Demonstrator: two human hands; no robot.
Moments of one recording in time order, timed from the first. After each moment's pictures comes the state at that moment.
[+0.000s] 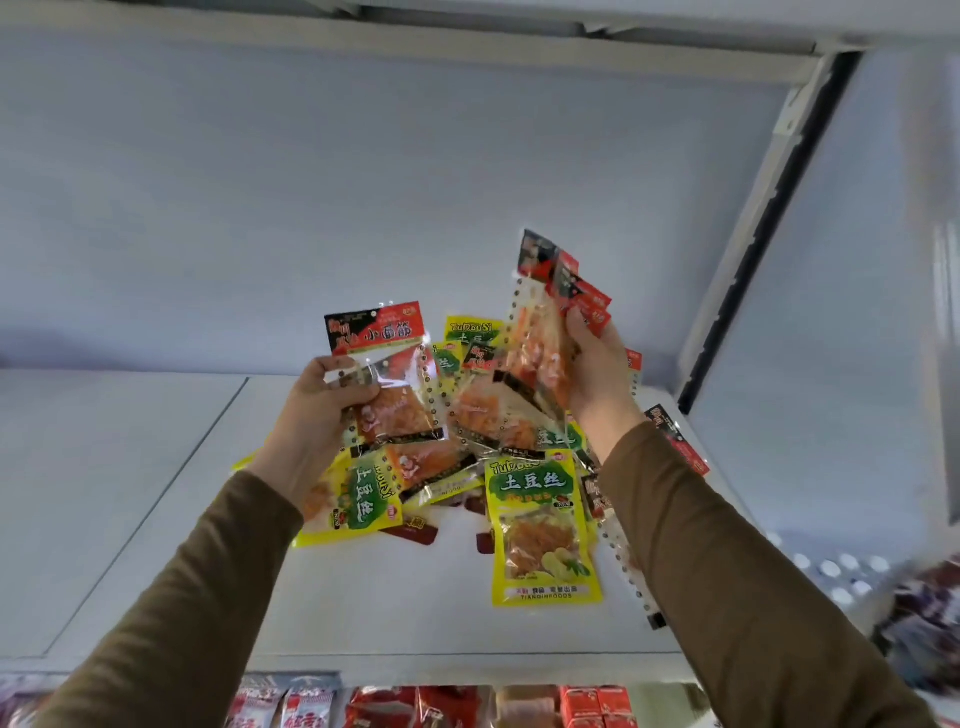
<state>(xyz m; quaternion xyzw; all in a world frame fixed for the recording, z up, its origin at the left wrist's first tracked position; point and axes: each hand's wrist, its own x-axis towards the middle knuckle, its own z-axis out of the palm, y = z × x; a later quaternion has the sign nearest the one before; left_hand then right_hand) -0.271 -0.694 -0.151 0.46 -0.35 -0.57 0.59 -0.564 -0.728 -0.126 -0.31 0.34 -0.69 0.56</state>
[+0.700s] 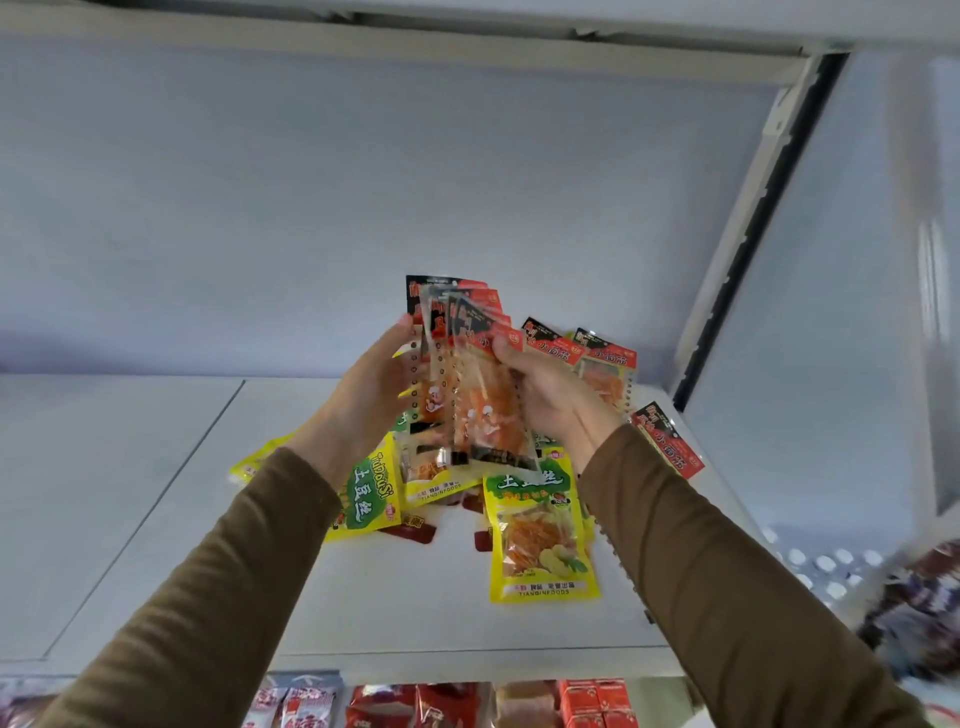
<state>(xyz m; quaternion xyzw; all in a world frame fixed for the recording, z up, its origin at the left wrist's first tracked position) -0.317 -0.691 -0.122 0.35 -0.50 -0.62 0.49 -0.530 -0.703 -0.113 -0.40 0.42 -0.45 0.68</state>
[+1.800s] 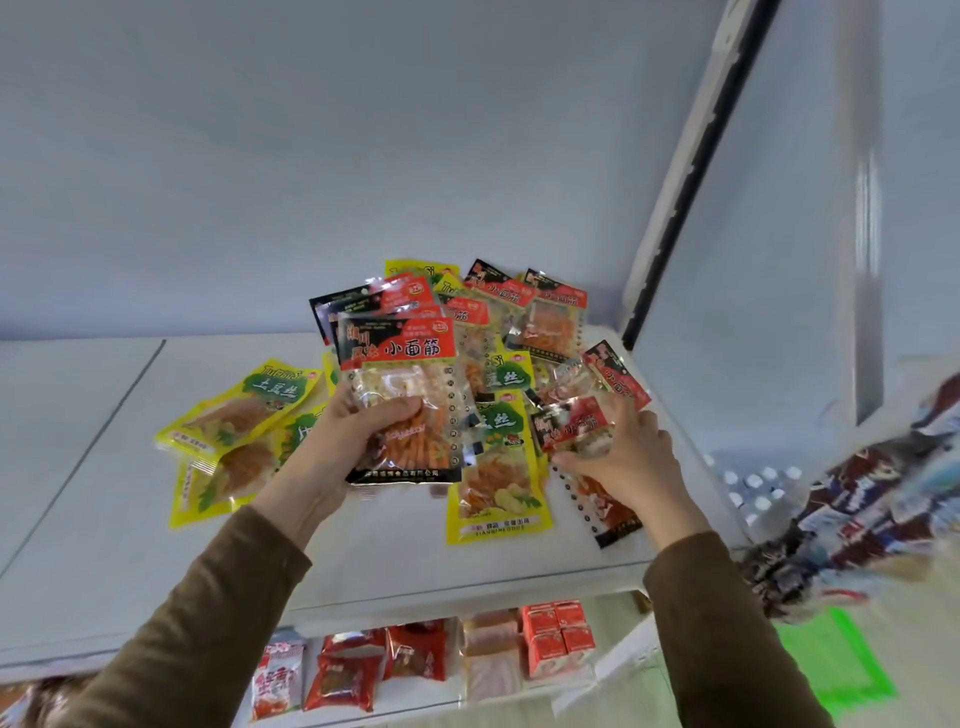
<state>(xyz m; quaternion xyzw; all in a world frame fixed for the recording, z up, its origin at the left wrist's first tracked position) -0.338 -0.640 -0.196 0.41 -0.45 -0.65 0.46 -0.650 -0.585 -0.211 -0.54 0.81 -0.16 0.16</state>
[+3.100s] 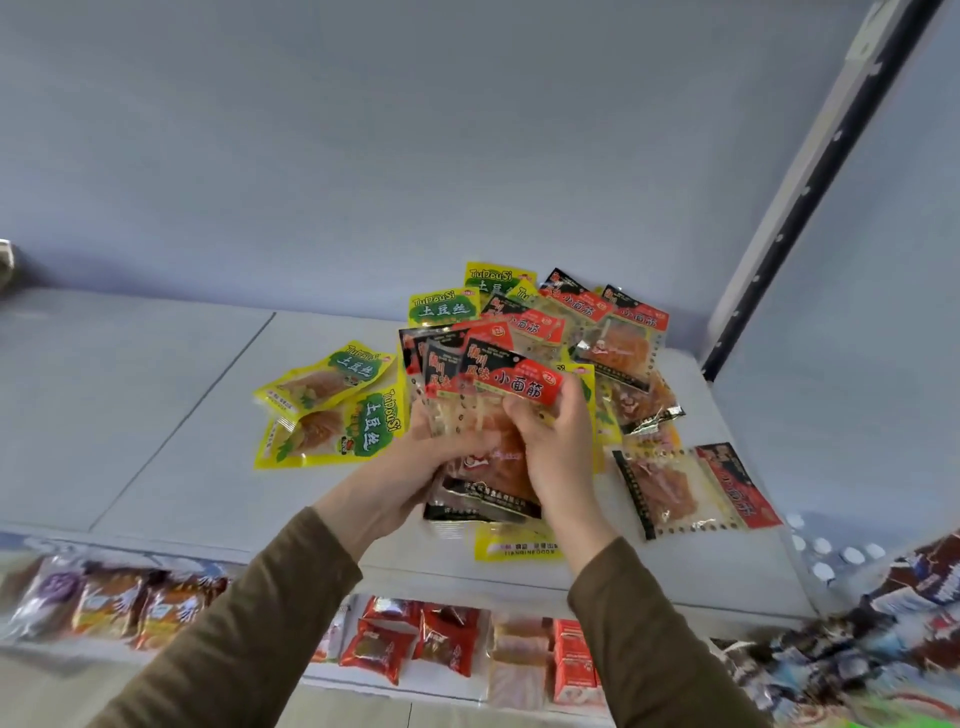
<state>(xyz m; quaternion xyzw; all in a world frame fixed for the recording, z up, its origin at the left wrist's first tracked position) -0.361 -0.585 -0.182 0.45 -0.43 -0.68 0.39 -0.522 -0.611 -0.200 -0.51 0.55 -0.56 0.35</state>
